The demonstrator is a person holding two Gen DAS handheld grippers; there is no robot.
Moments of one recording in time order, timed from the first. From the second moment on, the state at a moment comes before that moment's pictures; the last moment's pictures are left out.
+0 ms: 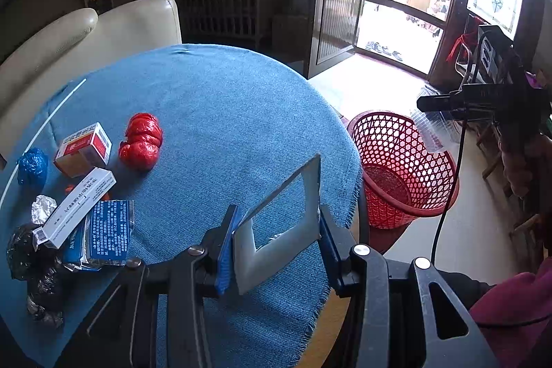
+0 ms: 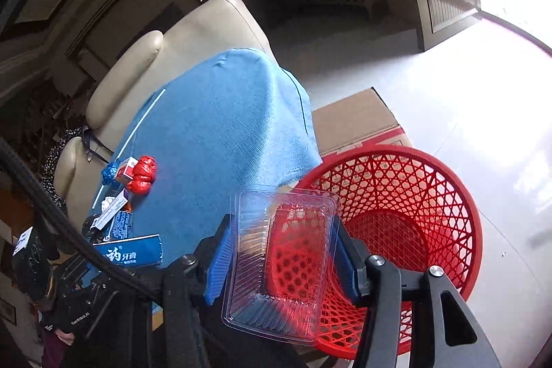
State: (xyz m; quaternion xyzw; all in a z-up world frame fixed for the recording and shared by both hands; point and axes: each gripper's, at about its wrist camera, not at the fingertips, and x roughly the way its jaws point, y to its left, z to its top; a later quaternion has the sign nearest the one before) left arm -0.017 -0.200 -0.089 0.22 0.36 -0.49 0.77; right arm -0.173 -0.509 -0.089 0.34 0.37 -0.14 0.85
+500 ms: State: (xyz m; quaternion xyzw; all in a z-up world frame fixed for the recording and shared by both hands) left arm -0.009 -0.193 -0.084 0.19 0.36 -0.47 0.78; right arm -0.168 -0.507 -0.089 0.34 0.36 -0.14 0.86
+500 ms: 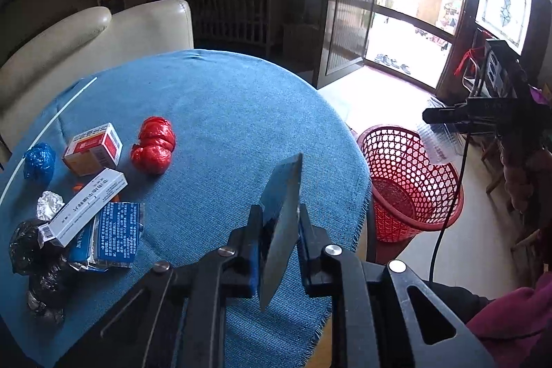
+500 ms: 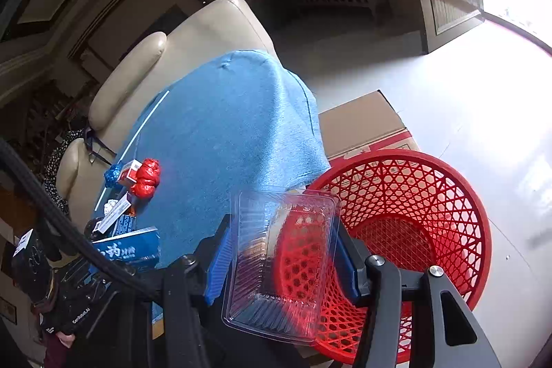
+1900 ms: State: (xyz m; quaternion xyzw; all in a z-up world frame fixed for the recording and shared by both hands) left arm -0.016 -0.231 -0.057 0.15 0.36 -0.47 0.79; right arm -0.248 -0.613 -0.163 0.46 0.34 -0.30 0.76
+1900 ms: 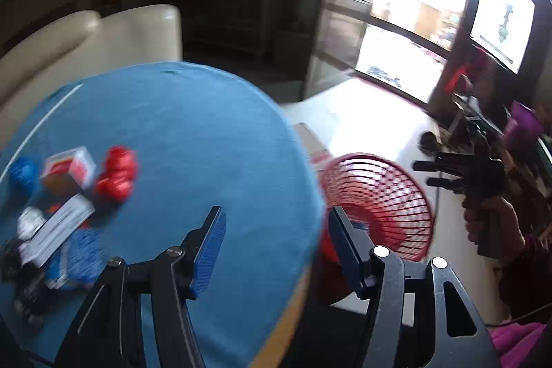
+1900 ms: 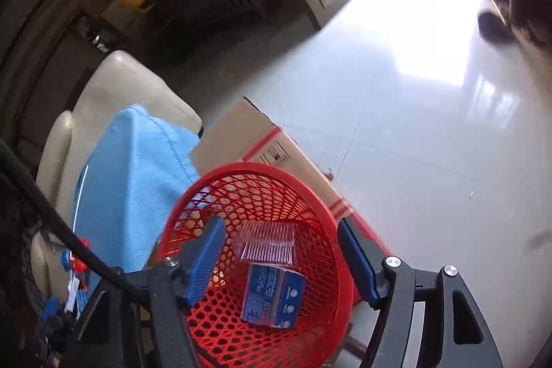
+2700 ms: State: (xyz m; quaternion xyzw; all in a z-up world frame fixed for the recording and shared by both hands) left arm 0.077 -0.029 -0.064 0.07 0.34 -0.23 0.91; right arm -0.211 -0.580 -0.084 0.35 0.31 -0.35 0.81
